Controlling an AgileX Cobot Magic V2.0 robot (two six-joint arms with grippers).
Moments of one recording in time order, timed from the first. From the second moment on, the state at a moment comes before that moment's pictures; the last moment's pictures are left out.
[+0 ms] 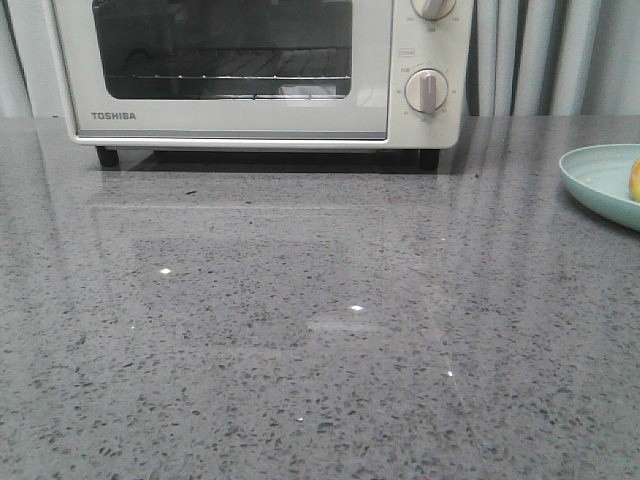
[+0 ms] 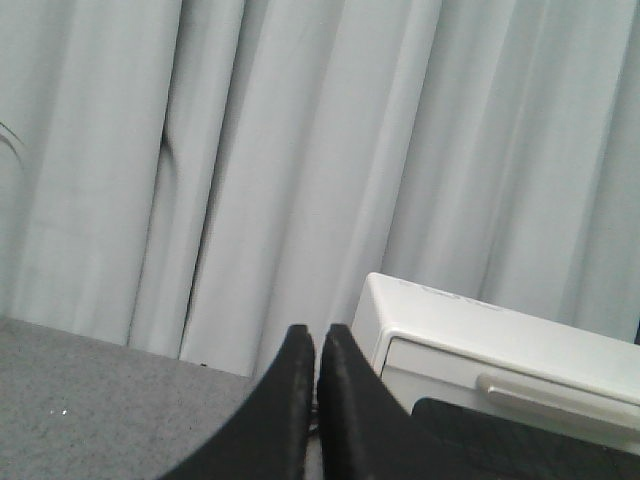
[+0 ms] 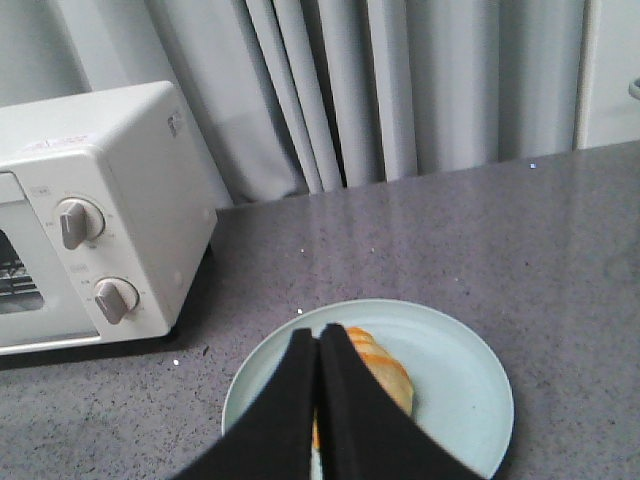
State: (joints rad) left arm 0.03 0.31 -0.49 -0.11 0.03 -0.19; right arm -0.02 0.36 -0.60 -0.08 0.47 0.24
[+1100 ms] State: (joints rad) left arm -0.48 1.38 -1.20 -0.10 0.05 -0.06; right arm 0.21 0.63 -0.92 -0.03 0.71 0.24
